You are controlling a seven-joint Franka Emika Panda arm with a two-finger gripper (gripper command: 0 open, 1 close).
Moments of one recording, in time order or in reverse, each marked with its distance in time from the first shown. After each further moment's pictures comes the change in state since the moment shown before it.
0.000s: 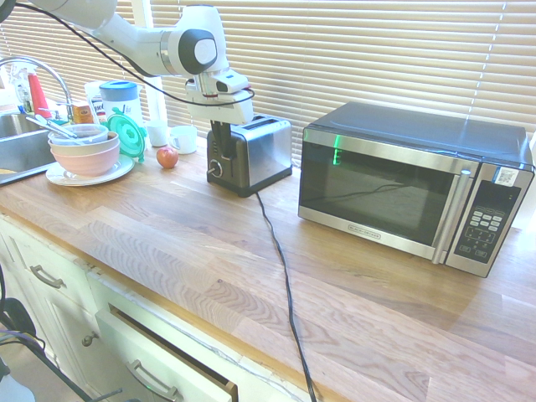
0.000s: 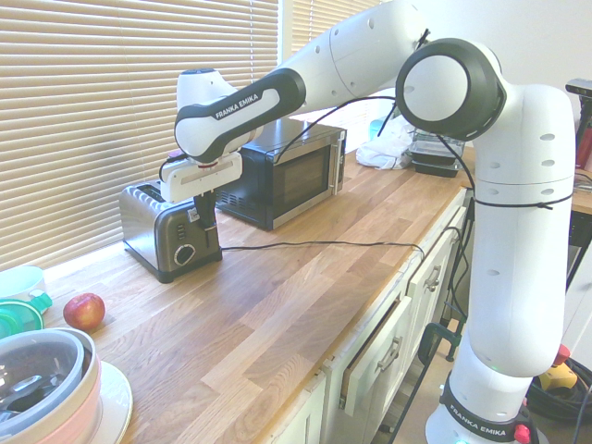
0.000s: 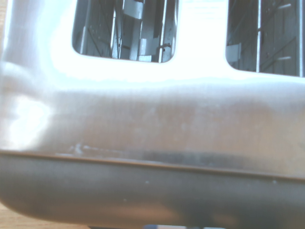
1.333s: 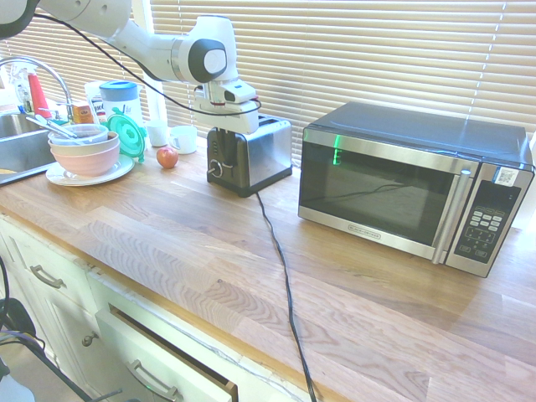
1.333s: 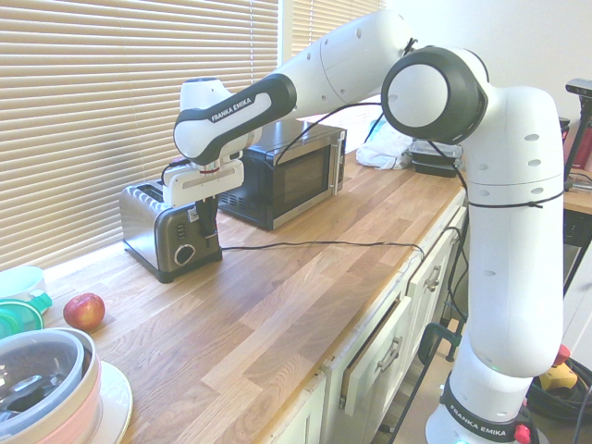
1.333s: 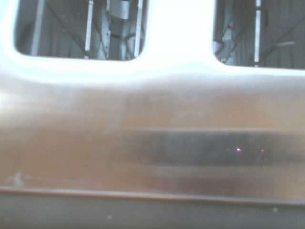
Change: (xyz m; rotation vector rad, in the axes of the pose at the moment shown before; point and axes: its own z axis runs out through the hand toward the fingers) arm 0.016 0.005 0.024 -0.010 -0.060 0.044
